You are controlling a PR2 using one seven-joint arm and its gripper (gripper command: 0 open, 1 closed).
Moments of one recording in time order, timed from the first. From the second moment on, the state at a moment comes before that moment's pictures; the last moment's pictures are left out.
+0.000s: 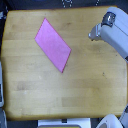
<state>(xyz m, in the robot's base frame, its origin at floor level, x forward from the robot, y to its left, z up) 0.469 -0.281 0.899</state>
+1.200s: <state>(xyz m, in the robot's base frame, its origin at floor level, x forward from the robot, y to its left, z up) 0.460 -0.224 0.850</state>
